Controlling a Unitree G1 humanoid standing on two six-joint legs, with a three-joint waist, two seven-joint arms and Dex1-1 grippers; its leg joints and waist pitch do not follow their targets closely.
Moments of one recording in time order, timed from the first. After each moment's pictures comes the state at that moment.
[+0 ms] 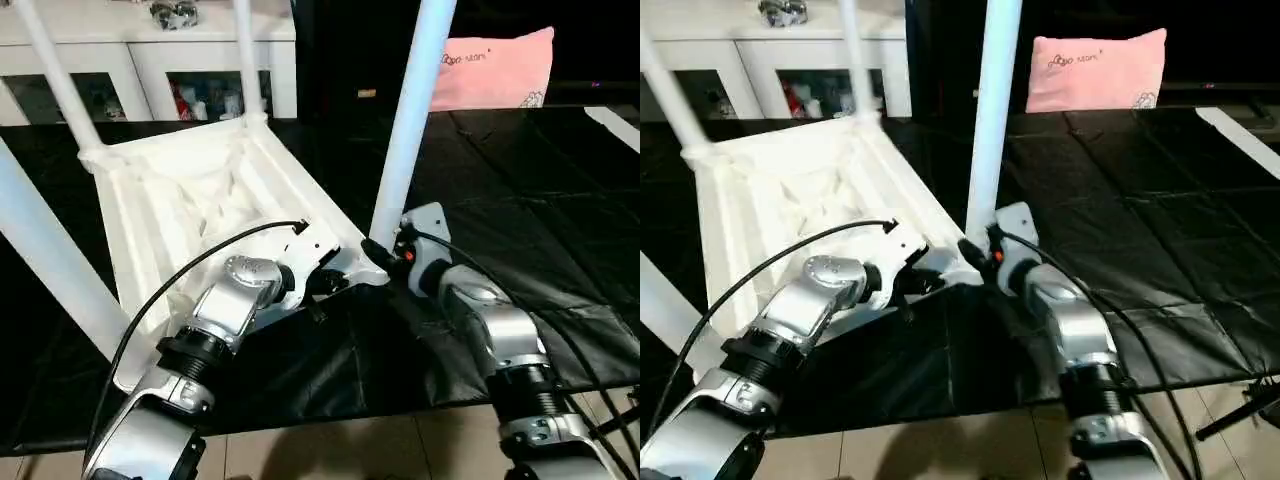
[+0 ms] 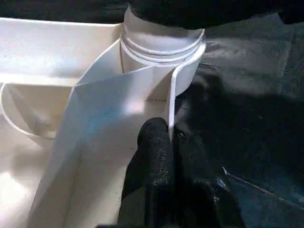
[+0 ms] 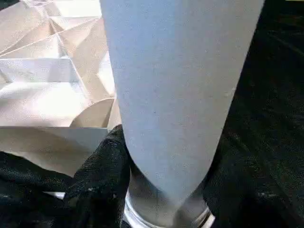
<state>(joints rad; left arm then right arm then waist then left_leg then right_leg) -0.63 0.14 -0.26 0.54 0.06 0.45 -0.79 -0.47 -0.11 0.03 0.38 0.08 0.36 0.47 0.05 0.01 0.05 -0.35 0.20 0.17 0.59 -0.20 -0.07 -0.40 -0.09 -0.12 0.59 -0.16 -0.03</state>
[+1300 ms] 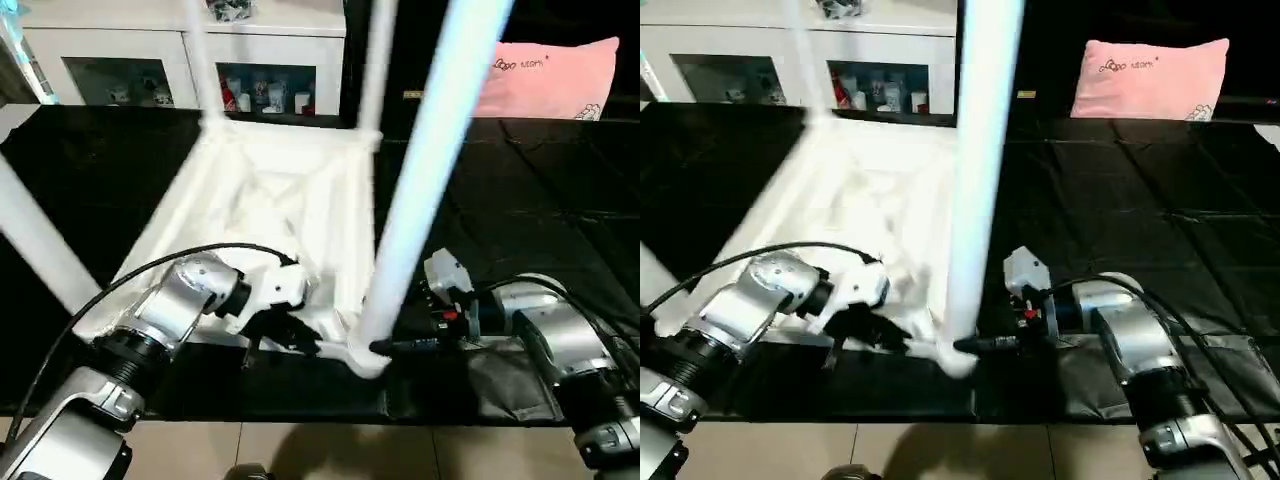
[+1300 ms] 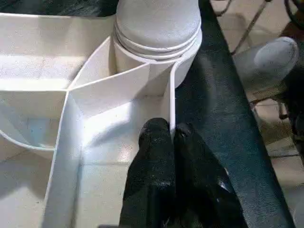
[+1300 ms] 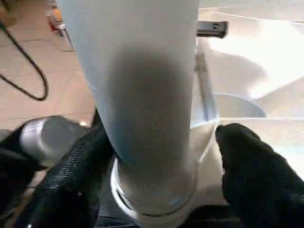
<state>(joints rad) -0.60 0.44 -0.44 0.46 0.00 0.11 -1.46 -0.43 -0.46 0.21 0.40 0.24 0.13 1.47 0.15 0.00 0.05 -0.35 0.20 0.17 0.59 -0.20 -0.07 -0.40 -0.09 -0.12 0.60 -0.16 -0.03</state>
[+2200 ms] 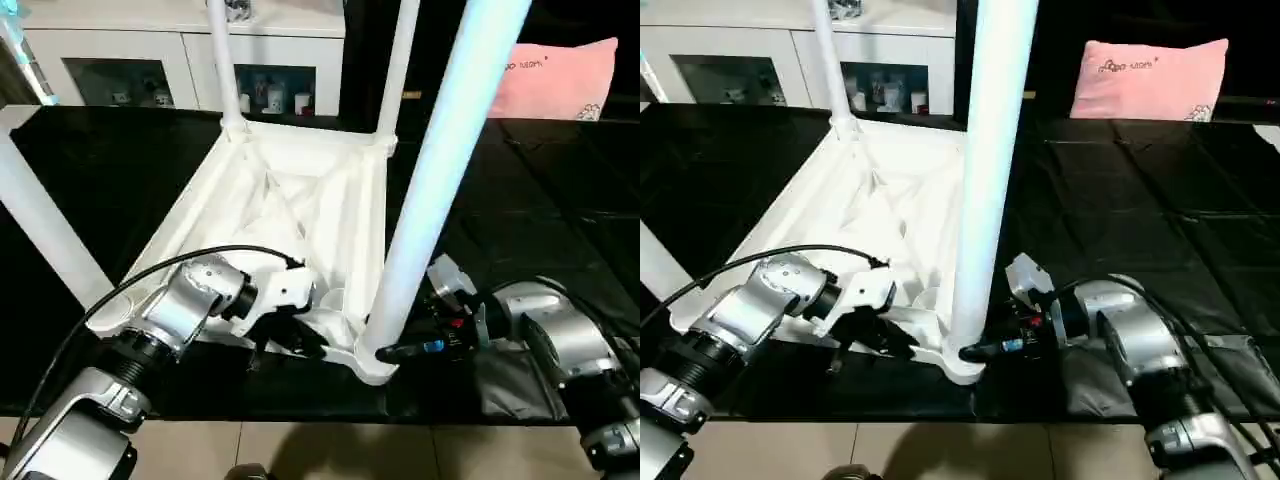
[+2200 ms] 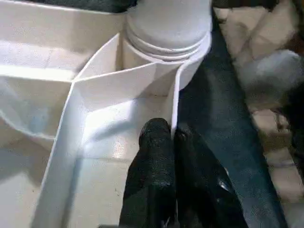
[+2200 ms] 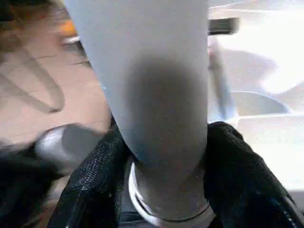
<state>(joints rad) -0.59 0.40 -0.40 0.45 0.00 0.25 -1.34 -0.41 -0.42 0.17 0.39 0.25 0.21 1.36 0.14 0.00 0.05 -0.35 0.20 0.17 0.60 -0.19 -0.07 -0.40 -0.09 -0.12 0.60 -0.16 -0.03</state>
